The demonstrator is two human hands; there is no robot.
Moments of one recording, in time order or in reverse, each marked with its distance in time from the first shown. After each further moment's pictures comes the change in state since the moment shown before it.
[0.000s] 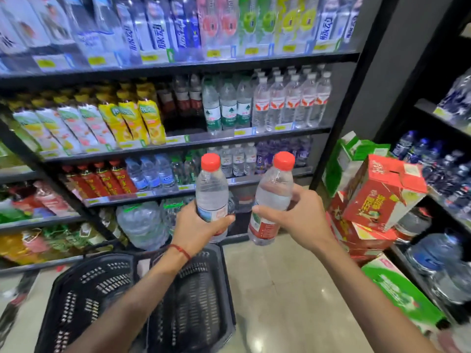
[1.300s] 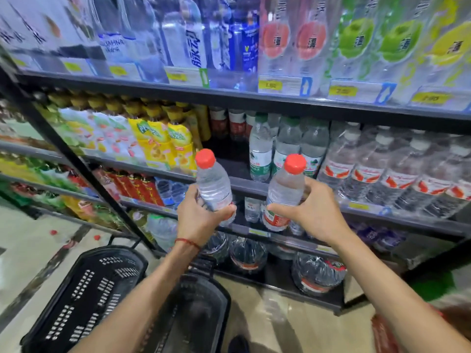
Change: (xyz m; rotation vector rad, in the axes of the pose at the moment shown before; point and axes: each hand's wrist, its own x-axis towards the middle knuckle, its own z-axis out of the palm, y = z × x) left_hand 0.279 -0.005 0.053 -0.095 0.531 -0.173; right_hand 0.401 0.039 0.028 -0.057 -0.509 -0.177
